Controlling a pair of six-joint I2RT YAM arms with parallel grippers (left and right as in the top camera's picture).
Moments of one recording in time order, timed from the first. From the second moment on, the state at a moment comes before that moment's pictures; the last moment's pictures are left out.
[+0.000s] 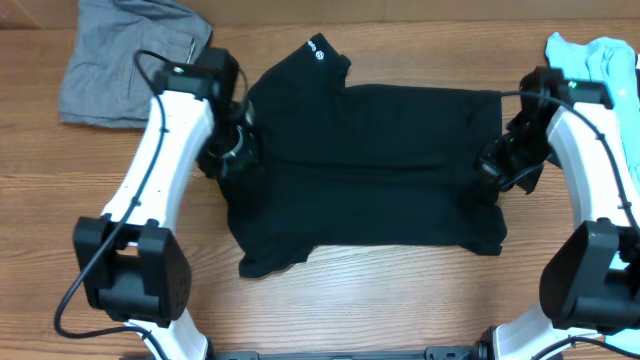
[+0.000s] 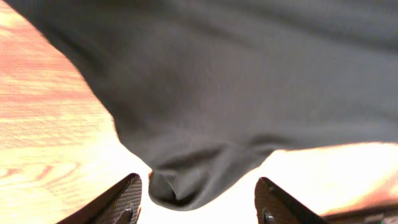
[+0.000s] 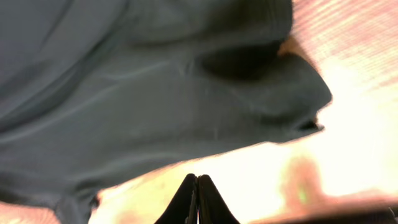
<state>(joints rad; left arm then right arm) -0.18 1.88 1.66 -1.39 0.21 -0.23 -0.12 1.80 1.47 -1.36 -0.21 0.43</state>
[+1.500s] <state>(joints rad) 0.04 1.89 1.09 -1.14 0.21 -0.36 -0.22 1.80 1.25 -1.00 -0.12 0.46</state>
